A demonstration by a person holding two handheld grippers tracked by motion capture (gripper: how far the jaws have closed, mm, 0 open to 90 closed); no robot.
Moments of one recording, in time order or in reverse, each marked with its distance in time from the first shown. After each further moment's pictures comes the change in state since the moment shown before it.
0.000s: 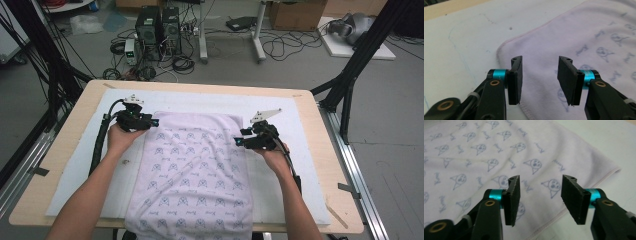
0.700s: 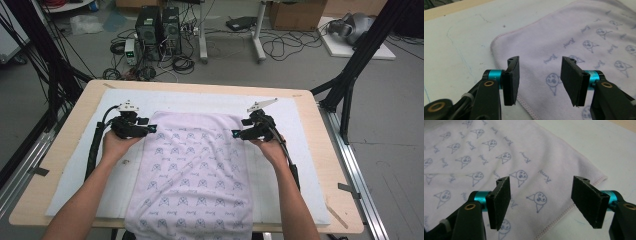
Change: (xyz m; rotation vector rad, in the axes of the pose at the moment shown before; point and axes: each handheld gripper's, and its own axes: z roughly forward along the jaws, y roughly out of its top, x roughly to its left) left arm -0.008 -0.019 -0.016 -0.042 -0.011 0.020; right arm -0.017 0.022 0.011 0.026 -0.033 0.048
